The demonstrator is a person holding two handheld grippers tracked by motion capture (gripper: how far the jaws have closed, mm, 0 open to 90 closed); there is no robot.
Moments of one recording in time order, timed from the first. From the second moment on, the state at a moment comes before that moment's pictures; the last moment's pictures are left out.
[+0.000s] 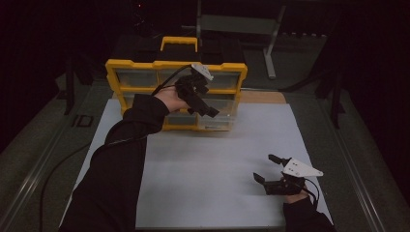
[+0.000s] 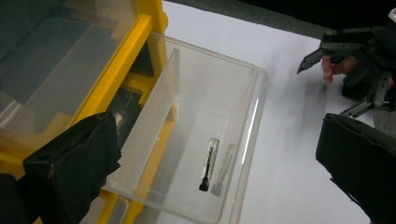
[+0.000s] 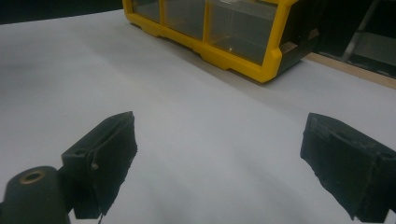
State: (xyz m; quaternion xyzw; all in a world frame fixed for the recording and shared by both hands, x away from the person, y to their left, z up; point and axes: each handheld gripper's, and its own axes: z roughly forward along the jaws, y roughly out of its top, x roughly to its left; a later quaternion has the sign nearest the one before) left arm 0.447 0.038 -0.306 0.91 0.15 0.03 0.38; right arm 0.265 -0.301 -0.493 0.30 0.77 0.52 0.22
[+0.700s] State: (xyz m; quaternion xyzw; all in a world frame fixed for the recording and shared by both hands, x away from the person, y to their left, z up) left arm 0.430 0.075 -0.302 0.90 0.16 0.07 0.39; right arm 0.264 -0.301 -0.491 0.30 0.77 0.52 0.22
